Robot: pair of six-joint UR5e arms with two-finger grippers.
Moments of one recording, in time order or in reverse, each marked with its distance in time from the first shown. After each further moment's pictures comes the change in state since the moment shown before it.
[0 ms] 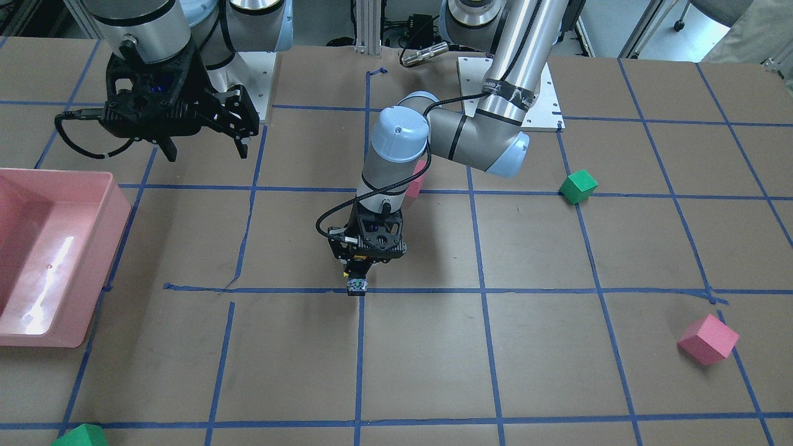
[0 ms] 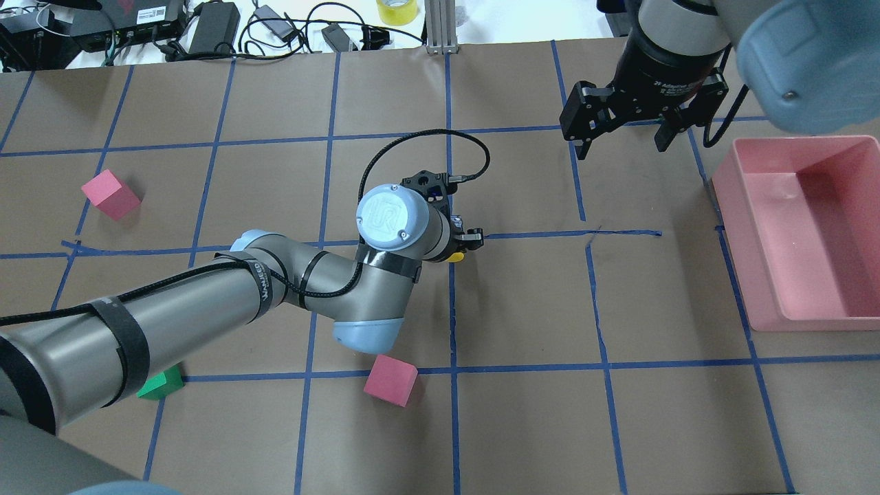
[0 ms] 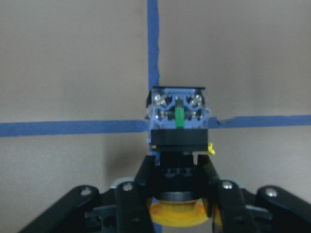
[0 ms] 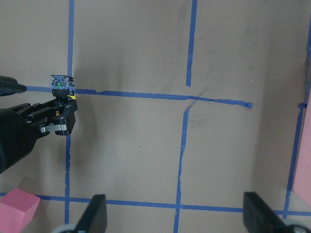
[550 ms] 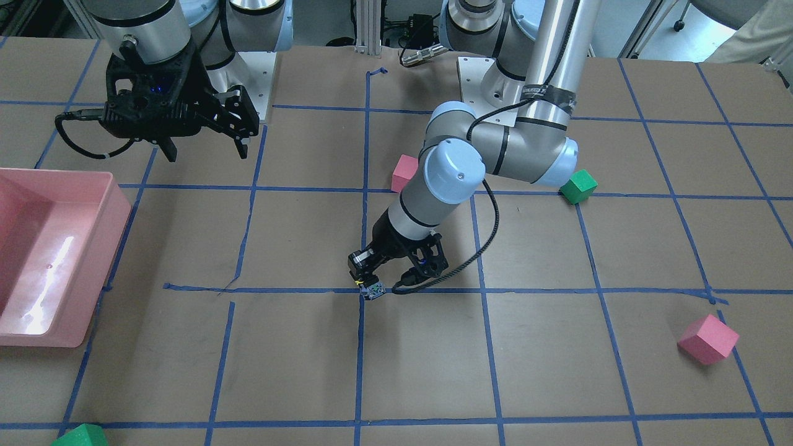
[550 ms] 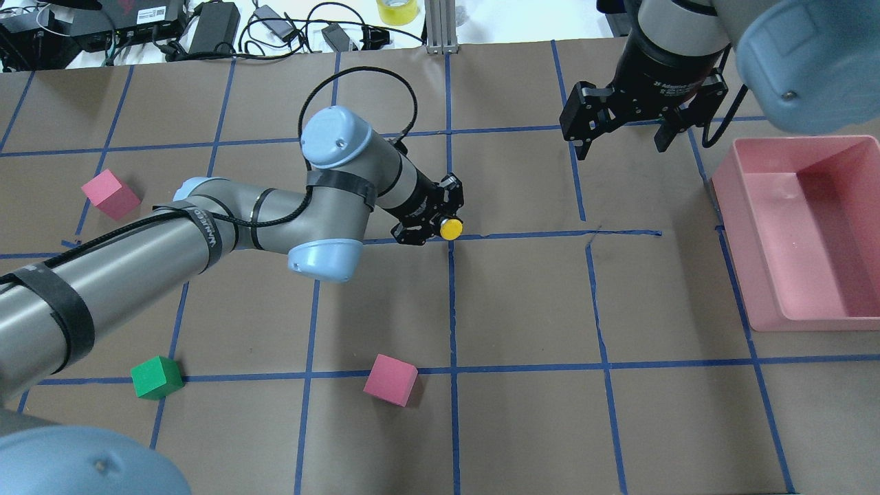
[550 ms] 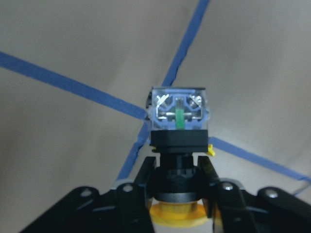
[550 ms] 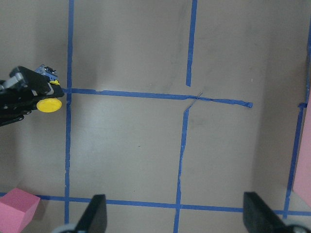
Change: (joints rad) left arm 0.185 0.010 0.057 -0.208 -0.343 -0.460; right arm 0.000 0.001 0.001 0.000 -0.001 0.000
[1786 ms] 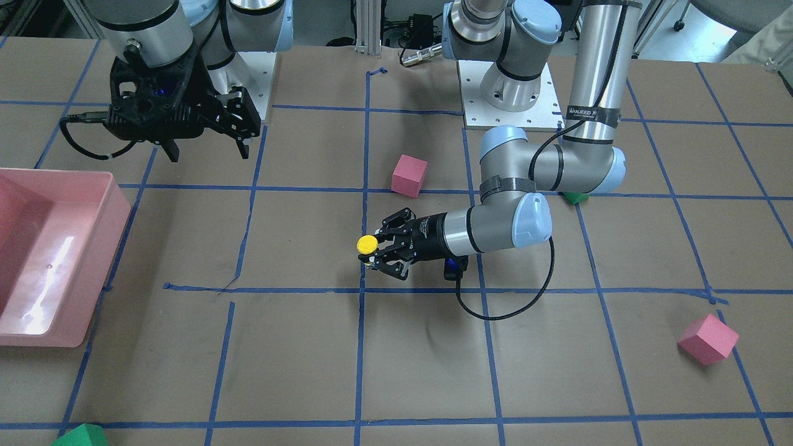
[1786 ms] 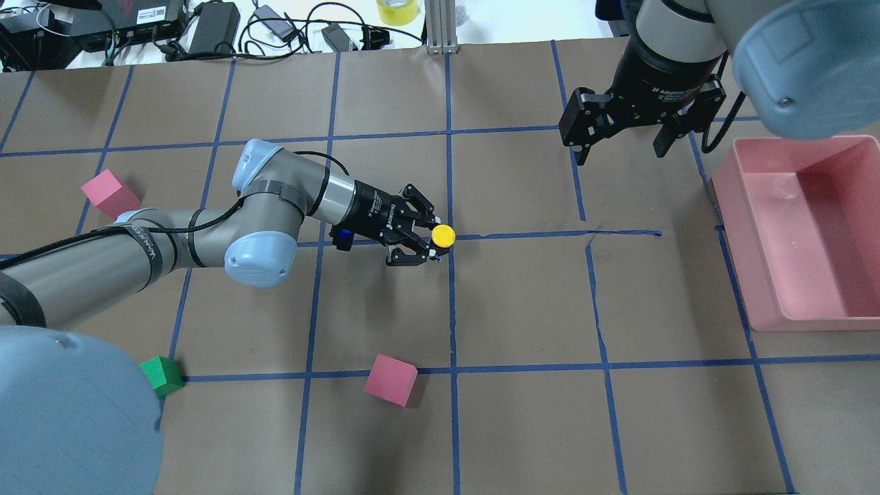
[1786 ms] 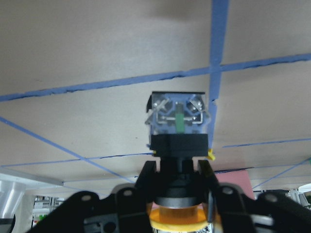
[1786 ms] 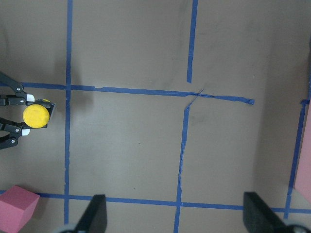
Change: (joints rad) left arm 0.164 -0.033 -0.111 -0.207 -0.496 -0.376; right arm 0.000 -0.002 0.012 0.000 0.001 0.001
